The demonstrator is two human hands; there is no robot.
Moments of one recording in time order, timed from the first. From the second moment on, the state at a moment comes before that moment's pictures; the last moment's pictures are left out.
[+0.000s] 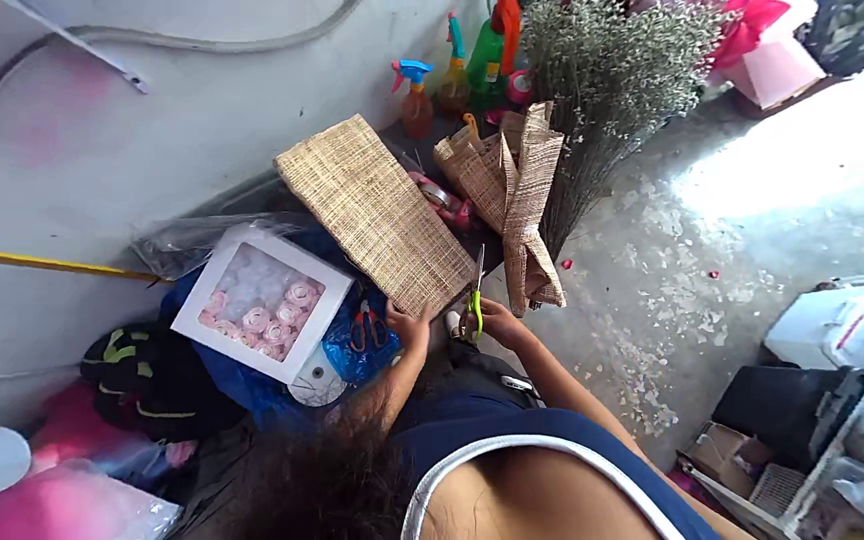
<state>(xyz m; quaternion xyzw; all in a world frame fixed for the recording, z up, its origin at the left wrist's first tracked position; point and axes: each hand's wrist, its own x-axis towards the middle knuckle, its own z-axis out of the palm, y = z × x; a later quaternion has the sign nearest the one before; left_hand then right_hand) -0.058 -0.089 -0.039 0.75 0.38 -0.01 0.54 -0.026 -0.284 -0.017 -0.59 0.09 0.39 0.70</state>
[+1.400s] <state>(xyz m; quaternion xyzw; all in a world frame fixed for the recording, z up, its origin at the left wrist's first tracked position) -0.042 -0.049 0.003 0.71 0.36 0.04 0.61 -0.045 -0.352 -0.083 -0.48 0.03 0.45 0.76</state>
